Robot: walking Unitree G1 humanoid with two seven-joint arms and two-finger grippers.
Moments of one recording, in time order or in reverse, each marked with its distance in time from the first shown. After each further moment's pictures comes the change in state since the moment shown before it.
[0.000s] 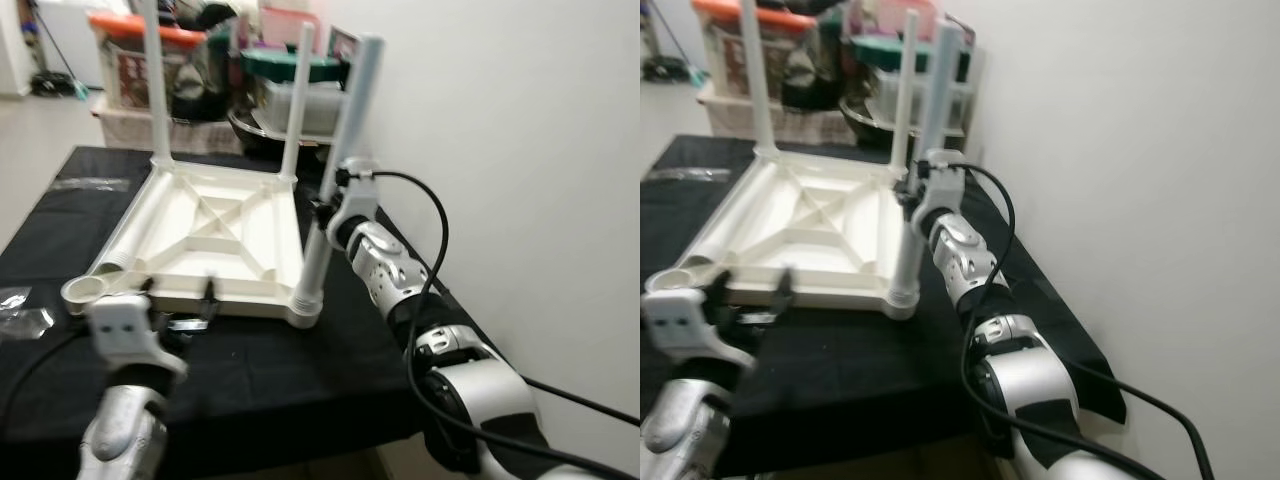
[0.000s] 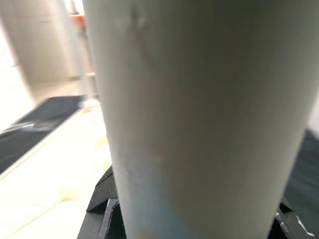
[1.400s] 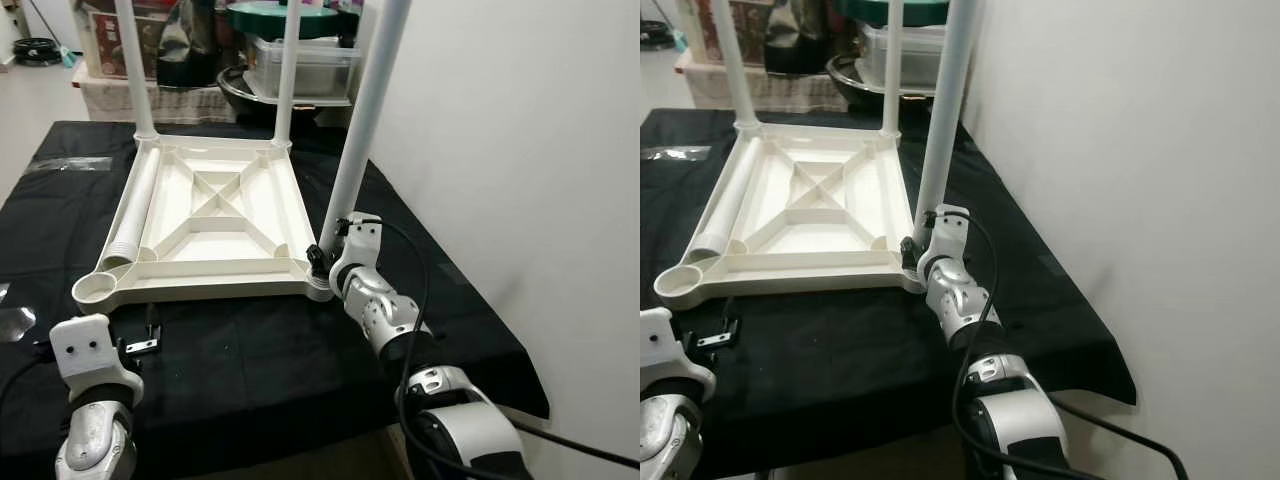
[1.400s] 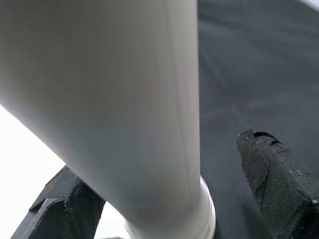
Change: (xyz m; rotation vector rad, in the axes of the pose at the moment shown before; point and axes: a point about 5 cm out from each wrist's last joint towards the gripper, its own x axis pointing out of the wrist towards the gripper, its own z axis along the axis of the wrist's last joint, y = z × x) left arm -0.007 0.023 -0.031 0.101 0.172 0.117; right arm -0.013 -0.003 -0.038 0.048 0.187 -0.055
